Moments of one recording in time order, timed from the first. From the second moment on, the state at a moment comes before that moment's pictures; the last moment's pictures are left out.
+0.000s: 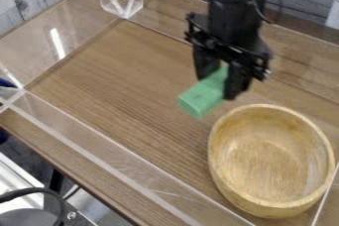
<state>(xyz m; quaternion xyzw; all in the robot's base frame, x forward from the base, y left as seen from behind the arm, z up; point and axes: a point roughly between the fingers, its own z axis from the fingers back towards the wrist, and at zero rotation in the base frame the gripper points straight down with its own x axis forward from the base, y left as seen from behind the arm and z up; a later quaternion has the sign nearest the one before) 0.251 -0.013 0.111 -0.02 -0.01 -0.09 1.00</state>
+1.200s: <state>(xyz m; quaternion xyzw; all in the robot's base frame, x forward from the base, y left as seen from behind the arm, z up) 0.239 -0.025 0.082 -0.03 0.03 -0.10 0.99</state>
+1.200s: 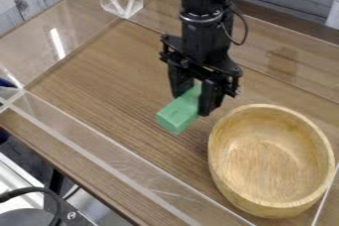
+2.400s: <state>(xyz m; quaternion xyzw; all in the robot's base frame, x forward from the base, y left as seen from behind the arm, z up) 0.245 -0.016 0.074 -0.02 0.03 -0.10 0.99</state>
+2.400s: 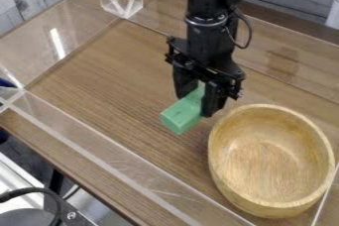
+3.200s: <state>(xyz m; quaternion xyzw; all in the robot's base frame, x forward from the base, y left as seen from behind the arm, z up) 0.251 0.010 0.063 -0.02 0.04 -0.06 1.00</state>
